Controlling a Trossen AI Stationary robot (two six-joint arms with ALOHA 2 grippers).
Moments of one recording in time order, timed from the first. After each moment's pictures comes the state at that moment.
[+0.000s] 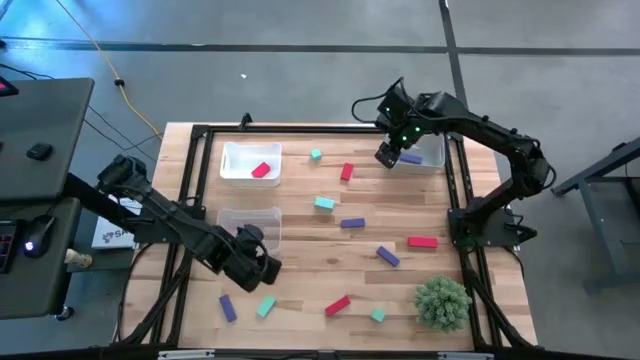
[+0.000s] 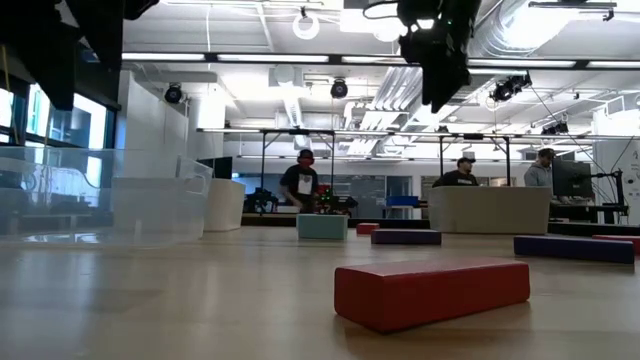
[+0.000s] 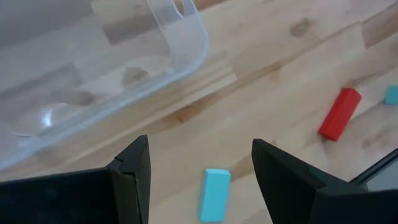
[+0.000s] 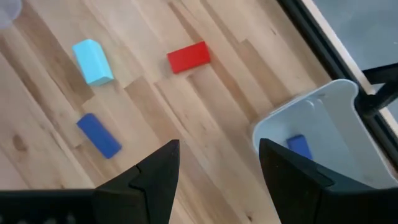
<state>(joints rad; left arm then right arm) -0.49 1.48 1.14 -0.96 -0.28 -1.73 -0.55 1.52 1.54 -1.23 -0.04 0.07</state>
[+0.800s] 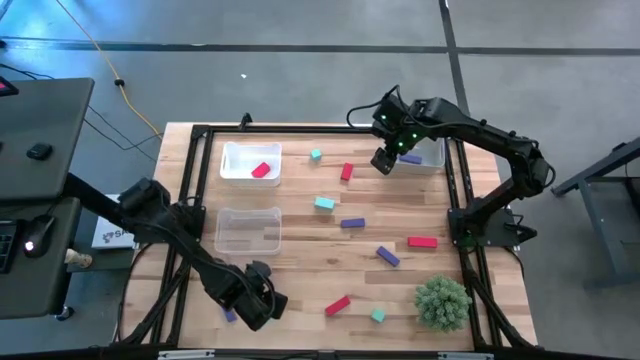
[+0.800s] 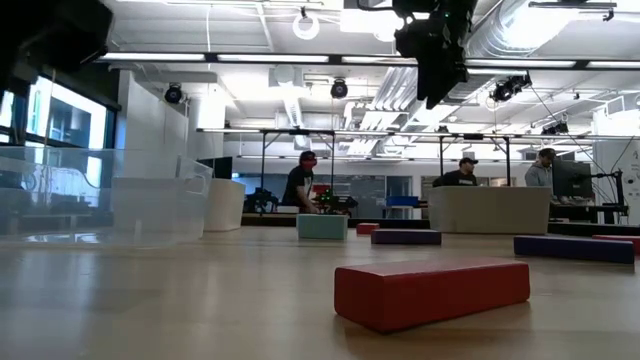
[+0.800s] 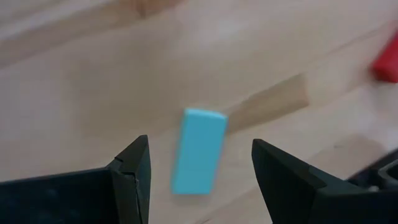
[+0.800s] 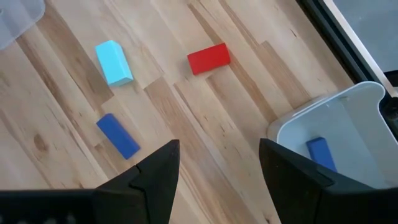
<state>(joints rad) -0.63 1.77 1.14 -0.70 -0.18 -1.91 -0.48 1.52 1.54 -1.22 -0.03 0.13</state>
